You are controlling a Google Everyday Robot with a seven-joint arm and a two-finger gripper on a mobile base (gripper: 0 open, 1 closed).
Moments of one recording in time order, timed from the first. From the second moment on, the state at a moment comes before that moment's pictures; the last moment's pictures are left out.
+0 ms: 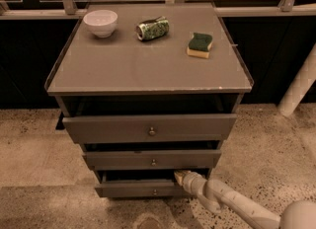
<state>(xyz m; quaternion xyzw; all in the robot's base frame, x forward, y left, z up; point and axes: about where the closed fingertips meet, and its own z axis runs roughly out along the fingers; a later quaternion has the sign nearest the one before) 0.625 -0.132 0.209 -0.20 0.86 0.18 0.43</state>
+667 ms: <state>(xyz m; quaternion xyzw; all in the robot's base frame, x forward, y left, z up) 0.610 -0.119 0.177 -0.25 0.88 0.16 0.38</state>
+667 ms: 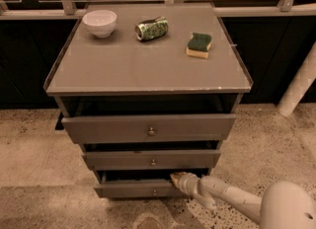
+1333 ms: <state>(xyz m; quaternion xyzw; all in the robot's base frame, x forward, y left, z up) 0.598 -0.116 0.169 -0.25 0.88 0.18 0.36</state>
